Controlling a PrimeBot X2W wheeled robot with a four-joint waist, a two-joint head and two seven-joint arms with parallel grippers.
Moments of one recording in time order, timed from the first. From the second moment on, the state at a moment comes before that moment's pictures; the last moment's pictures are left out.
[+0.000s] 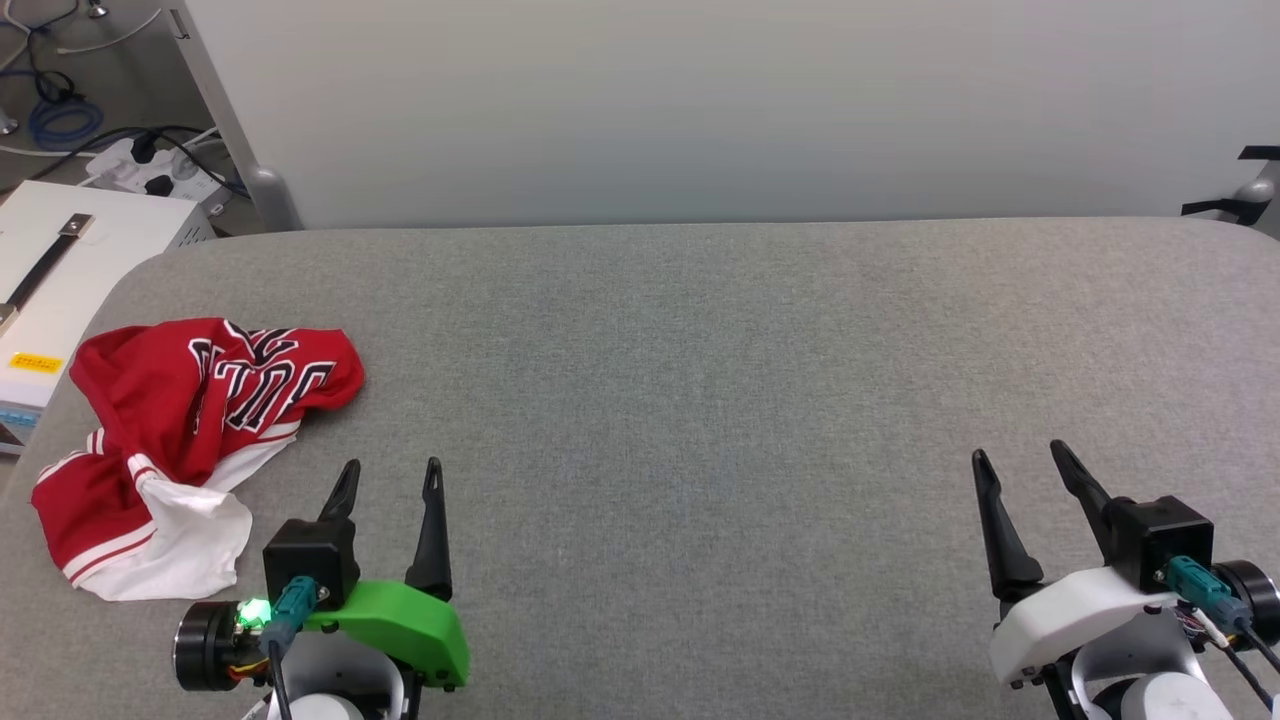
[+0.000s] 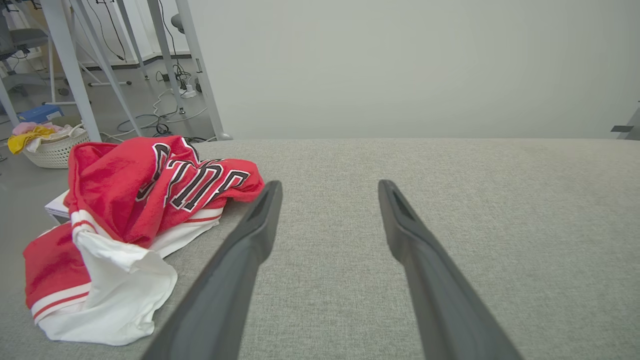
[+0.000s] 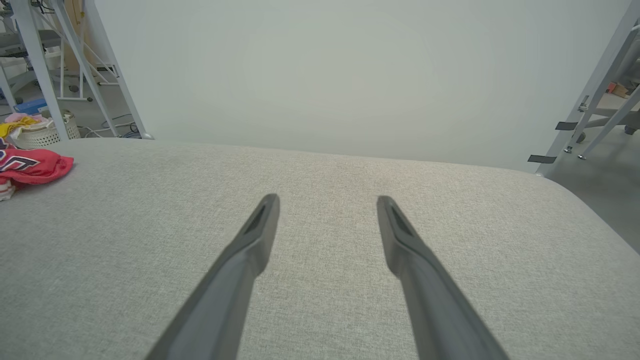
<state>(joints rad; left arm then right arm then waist) 0.00 0.05 -0.02 0.05 -0.06 0.00 -0.05 0.00 -0.05 -0.01 0.02 0.06 0.13 -0.05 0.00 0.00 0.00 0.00</state>
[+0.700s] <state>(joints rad) 0.00 0.05 -0.03 0.06 -0.10 -0.01 -0.10 0.00 -0.05 -0.01 0.01 0.09 0.13 -0.10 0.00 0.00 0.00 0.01</state>
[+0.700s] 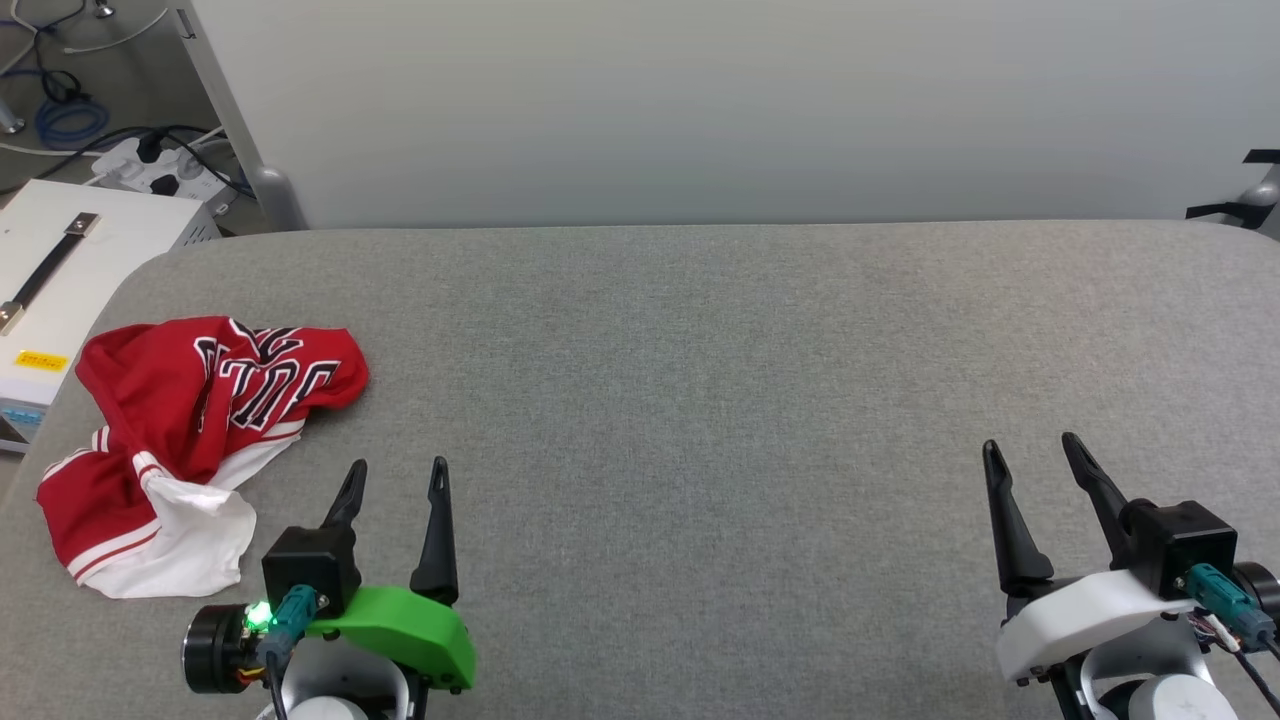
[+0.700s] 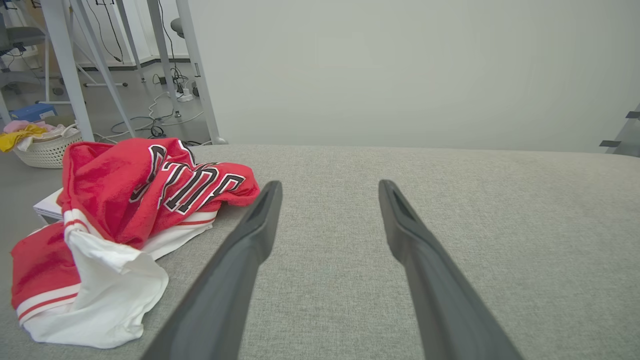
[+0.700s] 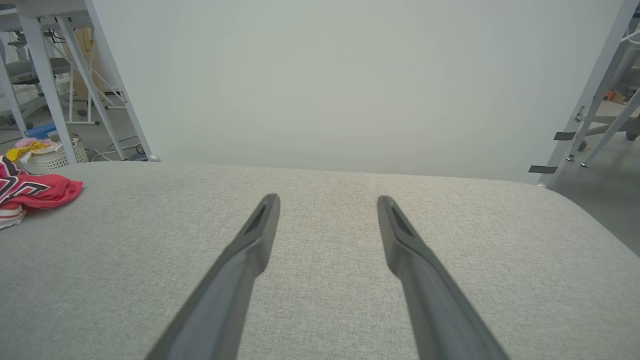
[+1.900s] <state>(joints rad) 0.00 0.05 -0.07 0.14 -0.16 -0.01 -0.17 0.02 -0.05 0.03 0.06 0.10 0.13 -0.17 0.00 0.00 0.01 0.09</state>
